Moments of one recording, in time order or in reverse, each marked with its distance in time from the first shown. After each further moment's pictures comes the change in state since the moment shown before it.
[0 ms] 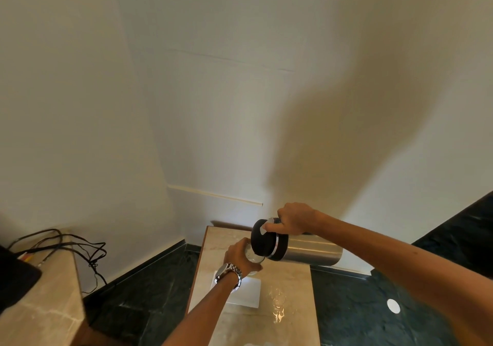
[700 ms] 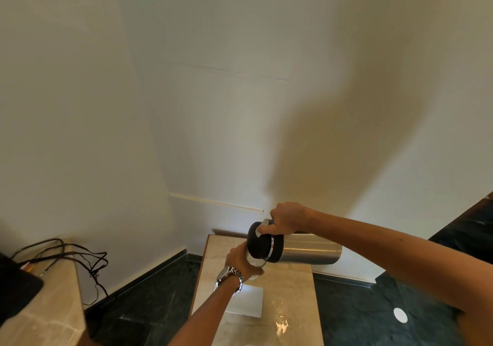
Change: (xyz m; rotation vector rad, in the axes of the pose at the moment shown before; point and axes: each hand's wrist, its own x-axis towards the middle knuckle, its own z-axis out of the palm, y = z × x) left_hand -0.003 0.012 -0.004 0.076 -0.003 -0.065; right_hand 0.009 -0.017 -0.016 -0.088 -0.006 -0.022
